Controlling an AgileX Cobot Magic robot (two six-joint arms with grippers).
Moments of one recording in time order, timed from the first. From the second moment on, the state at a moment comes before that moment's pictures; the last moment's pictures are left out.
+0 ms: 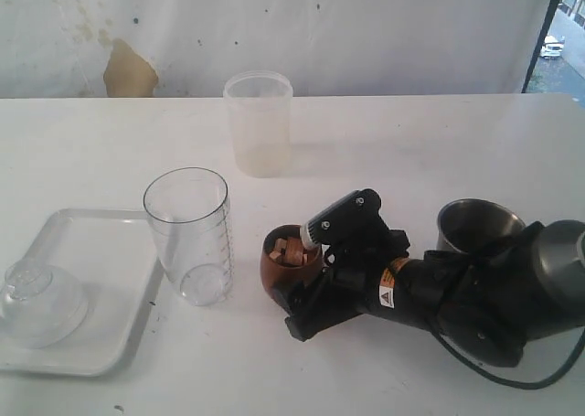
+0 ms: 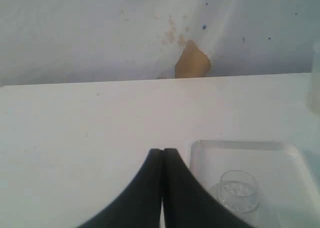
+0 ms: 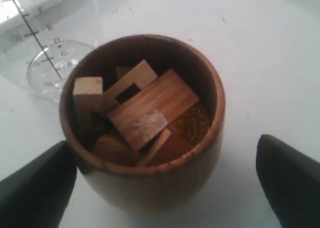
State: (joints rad) left arm 0.06 0.00 0.00 0.04 0.21 0.03; right arm 0.63 1.84 -0.60 -0.26 -0.57 0.13
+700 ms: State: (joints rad) left arm 0.06 0.00 0.00 0.04 0.21 0.03; right arm 0.63 1.84 -0.69 -0.27 -0.49 0.06
